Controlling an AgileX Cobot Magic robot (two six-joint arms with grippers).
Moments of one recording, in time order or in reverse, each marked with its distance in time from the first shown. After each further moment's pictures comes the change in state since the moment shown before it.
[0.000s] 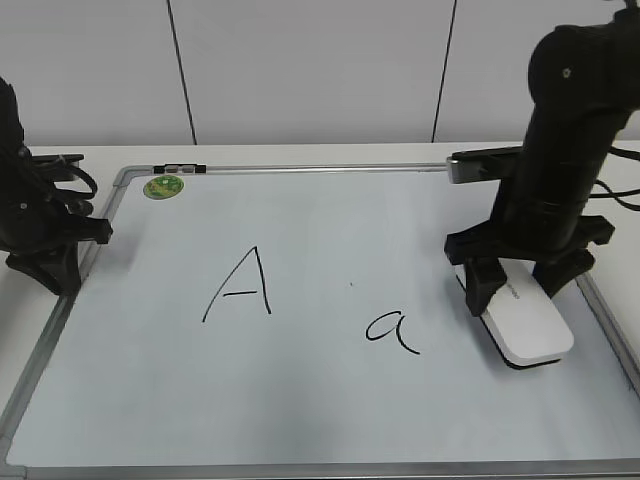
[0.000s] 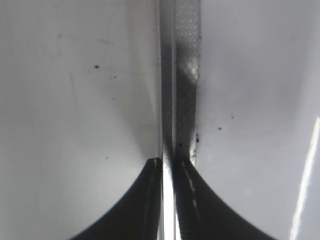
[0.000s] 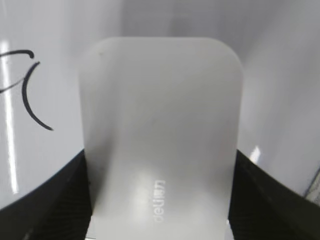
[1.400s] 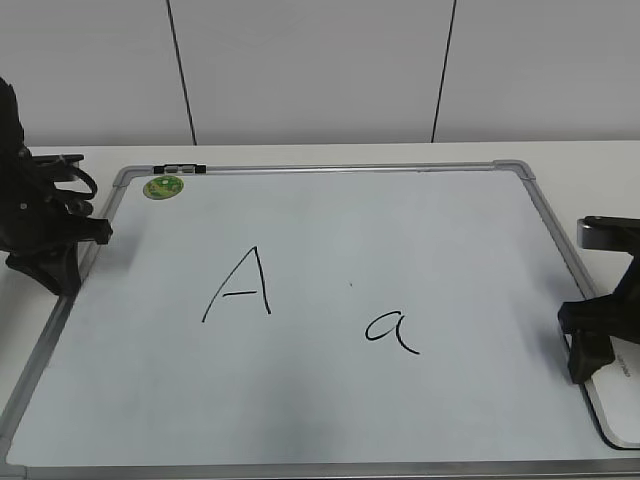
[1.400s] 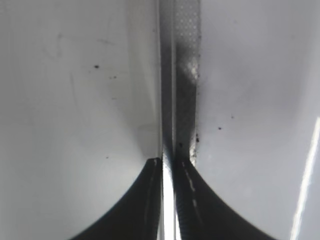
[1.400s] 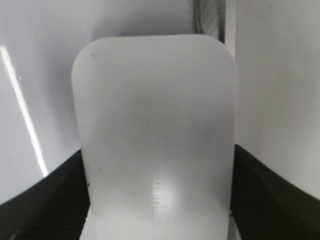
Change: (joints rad) left arm 0.000 0.000 0.000 0.002 0.000 0.000; right arm -0.256 -0.170 0.456 -0.004 -0.329 0.023
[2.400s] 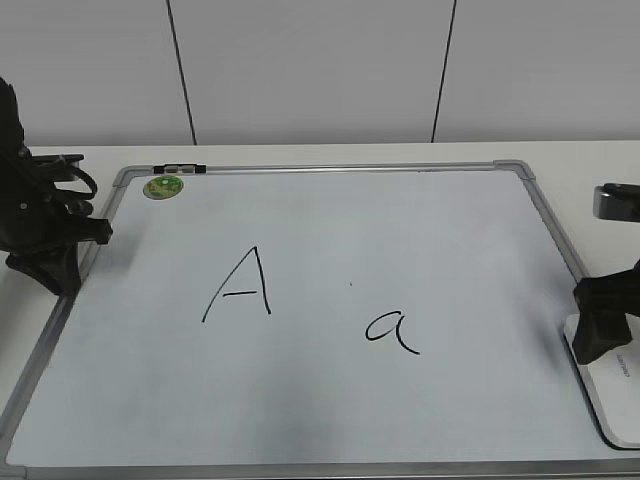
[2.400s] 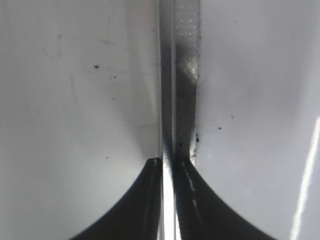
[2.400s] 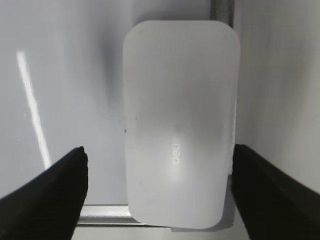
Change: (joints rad) left arm 0.000 0.000 0.000 0.000 0.000 0.000; right arm 0.000 -0.146 0.002 0.056 0.081 -0.077
